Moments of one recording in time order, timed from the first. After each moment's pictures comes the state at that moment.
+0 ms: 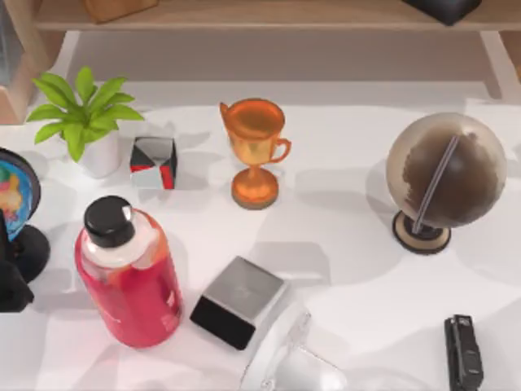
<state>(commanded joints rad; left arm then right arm) 0.00 0.00 0.00 0.00 0.00 0.00 -0.46 2.30 1.10 1.21 -0.42 -1.56</state>
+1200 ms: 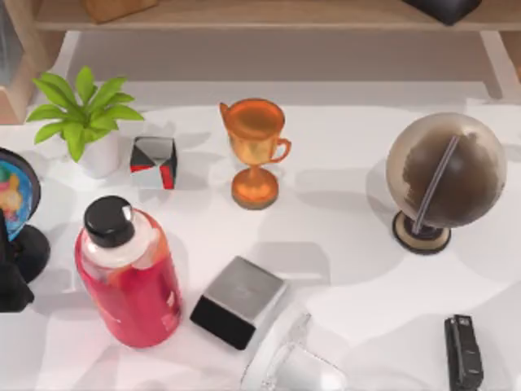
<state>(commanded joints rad) 0.00 0.00 0.00 0.00 0.00 0.00 -0.44 2.35 1.21 1.14 -0.40 -1.56</state>
